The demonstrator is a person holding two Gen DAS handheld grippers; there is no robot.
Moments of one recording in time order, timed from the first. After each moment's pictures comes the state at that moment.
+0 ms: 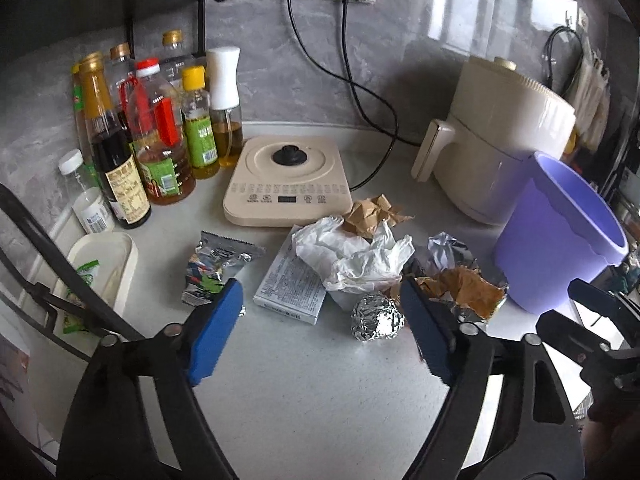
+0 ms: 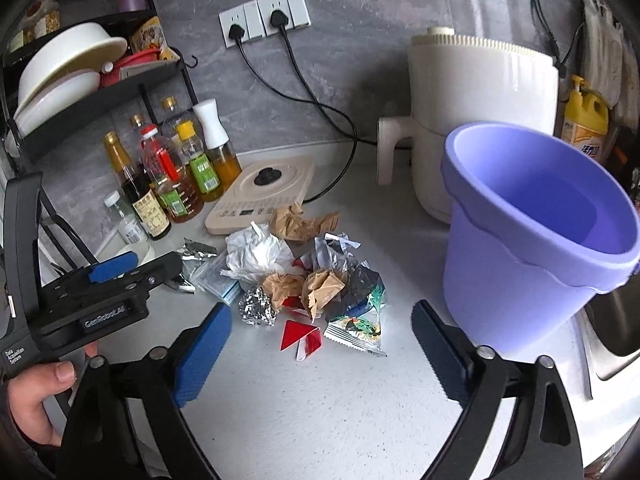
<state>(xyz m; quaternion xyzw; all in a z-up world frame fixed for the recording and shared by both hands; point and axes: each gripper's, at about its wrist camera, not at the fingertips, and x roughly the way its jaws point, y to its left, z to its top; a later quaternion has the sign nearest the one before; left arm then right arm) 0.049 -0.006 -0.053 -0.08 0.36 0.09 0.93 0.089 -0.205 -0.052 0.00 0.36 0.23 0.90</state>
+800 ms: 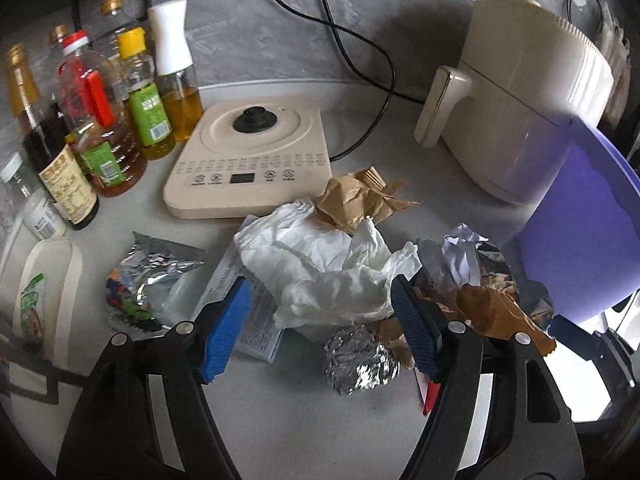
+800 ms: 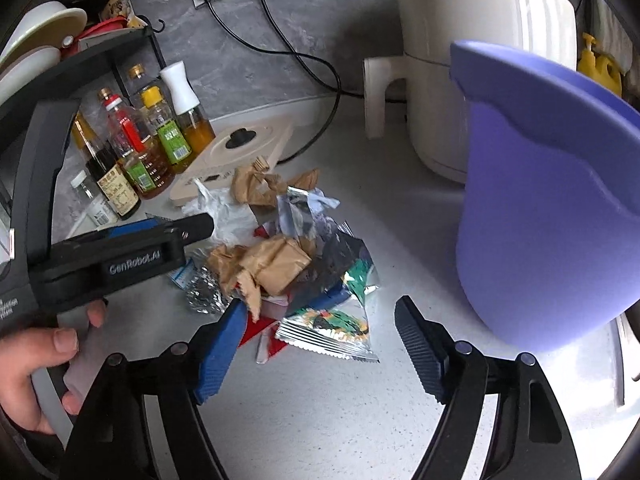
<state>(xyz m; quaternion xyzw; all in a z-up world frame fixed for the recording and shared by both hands) 0.130 -0.024 -0.100 -0.07 0.42 0.08 0.90 0.133 -0.196 -0.115 0.00 0.40 0.22 0.89</state>
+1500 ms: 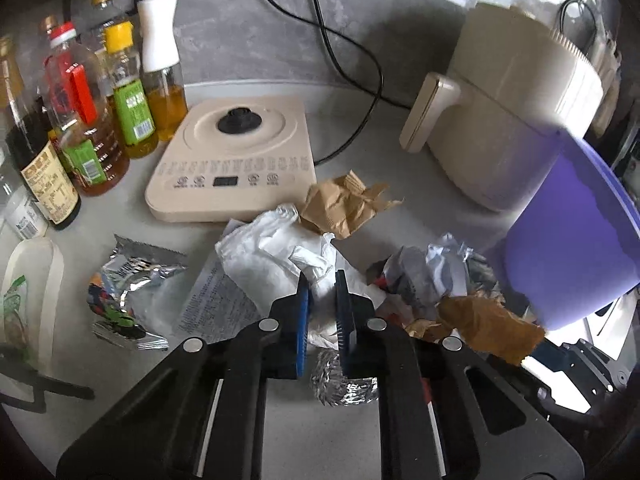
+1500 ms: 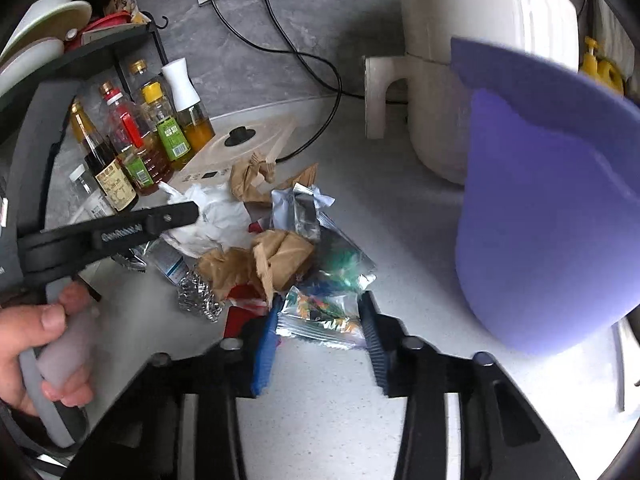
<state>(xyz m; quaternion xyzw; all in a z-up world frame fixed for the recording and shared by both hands) 0.129 -0.016 -0.093 -0.09 0.41 0.05 0.91 0.132 -0.199 -0.118 -0.01 0.39 0.22 0.90</state>
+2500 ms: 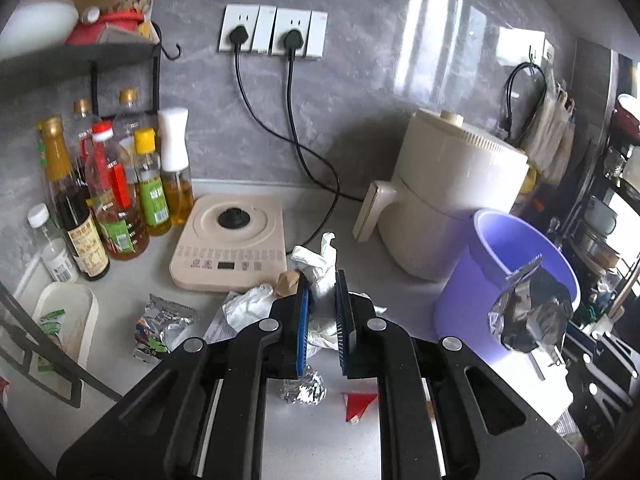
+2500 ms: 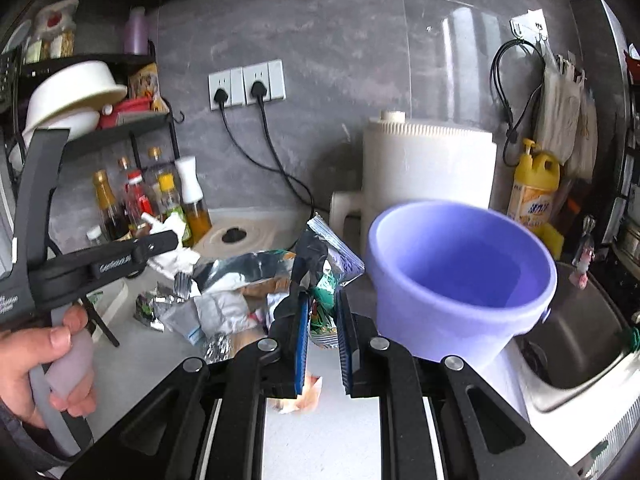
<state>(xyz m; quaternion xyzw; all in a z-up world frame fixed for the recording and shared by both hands) 0.065 -0.046 -0.001 -0.09 0.27 0.04 0.96 0.063 -0.254 -0.006 -0.01 0.24 0.18 0.95</state>
